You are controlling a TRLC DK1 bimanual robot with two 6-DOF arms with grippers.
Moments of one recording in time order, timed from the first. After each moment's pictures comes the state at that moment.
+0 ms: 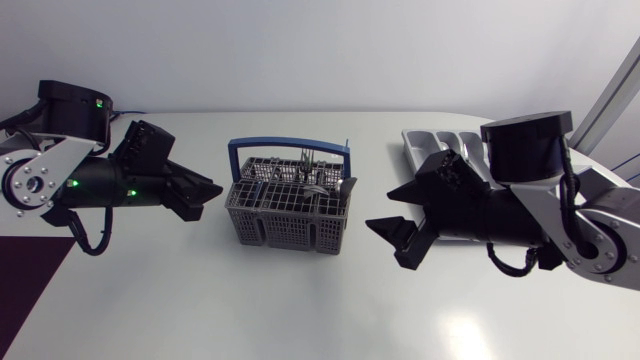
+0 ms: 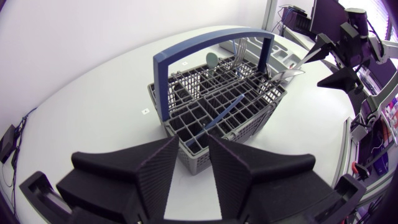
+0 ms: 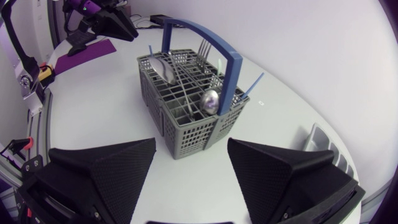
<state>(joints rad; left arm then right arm) -0.15 1.31 0.80 -0.25 0.43 0.36 0.44 1.20 0.64 -0.08 -0.31 -0.36</state>
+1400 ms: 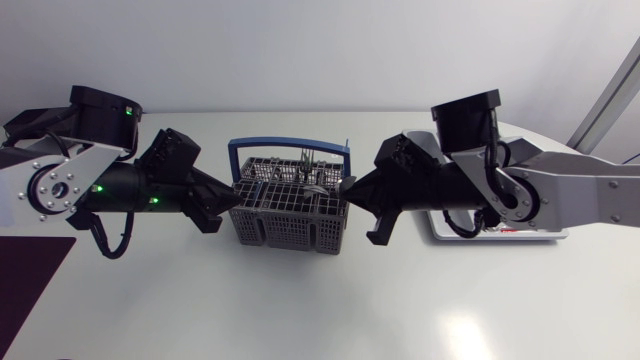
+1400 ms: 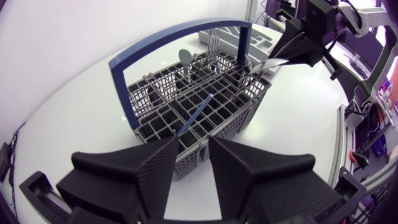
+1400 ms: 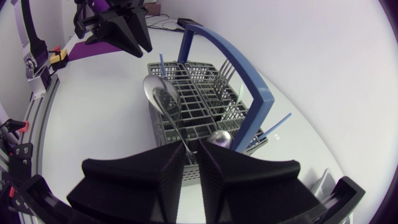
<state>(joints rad) -0.24 1.35 0.80 -0.23 0.43 0.39 0.45 1.48 0.82 0.02 -0.44 -0.53</state>
